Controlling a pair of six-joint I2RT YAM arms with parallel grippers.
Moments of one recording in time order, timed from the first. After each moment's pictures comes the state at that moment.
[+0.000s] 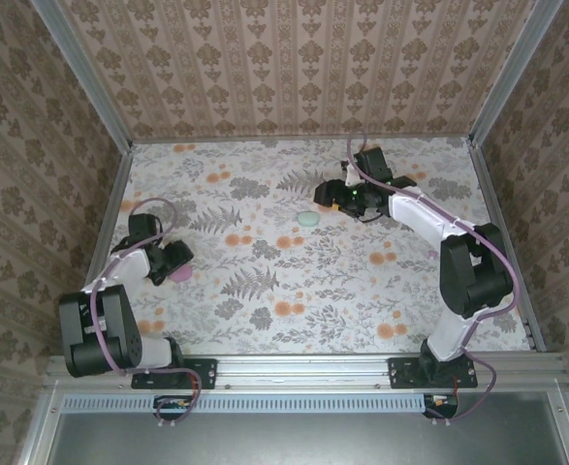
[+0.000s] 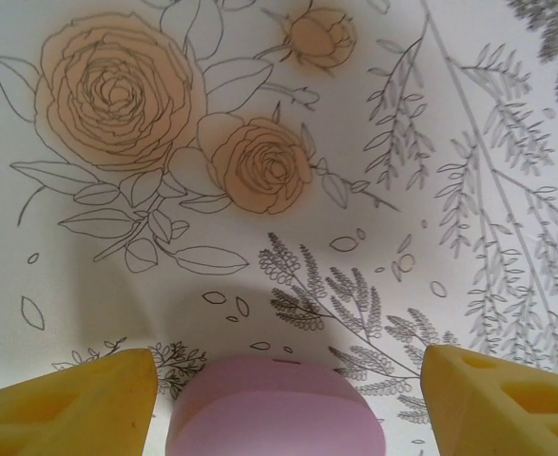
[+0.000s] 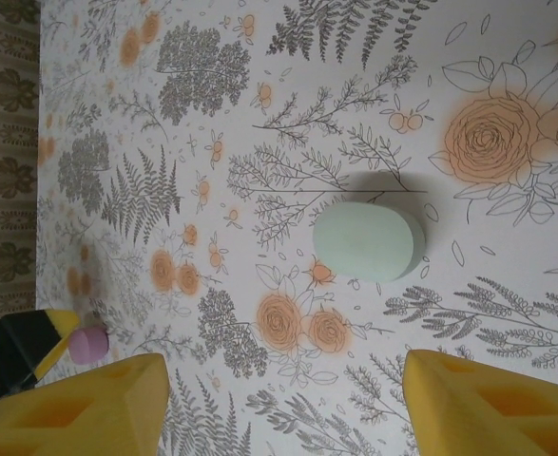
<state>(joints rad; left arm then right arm) 0.11 1.36 0.66 -0.48 0.13 -0.47 0.31 1.74 1.29 -0.40 -0.44 0.58</state>
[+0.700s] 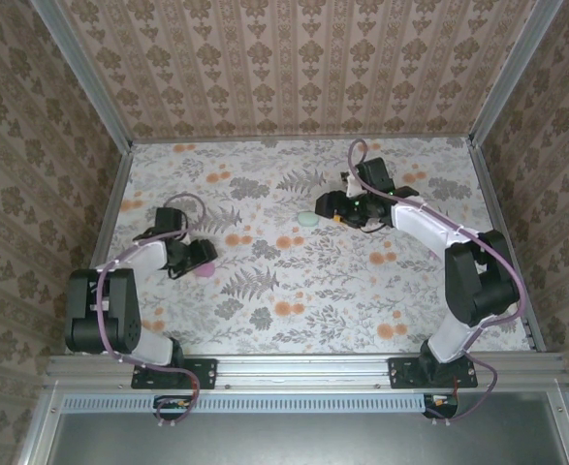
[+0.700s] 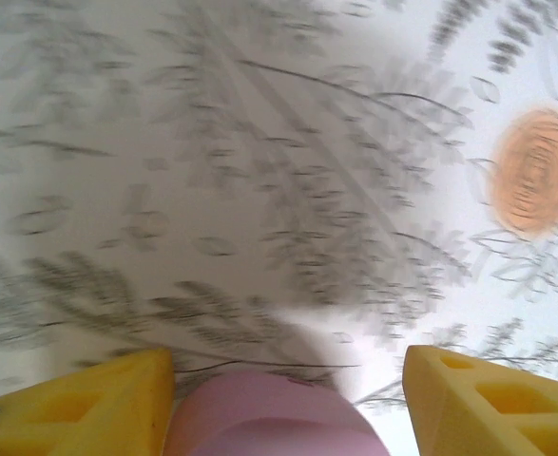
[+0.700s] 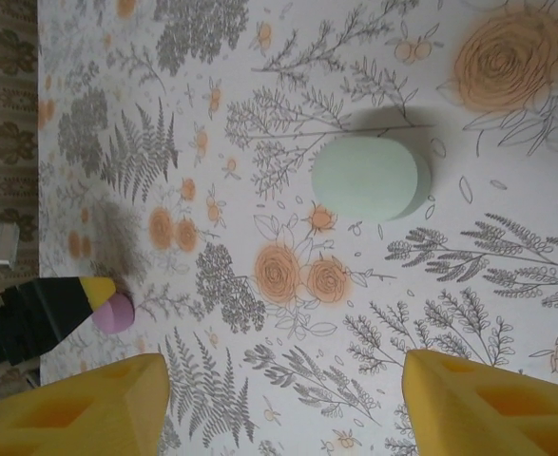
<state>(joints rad) -0.09 1.47 0.72 -0.43 0.24 -0.42 0.33 1.69 1.18 -0.38 -0.48 0.57</state>
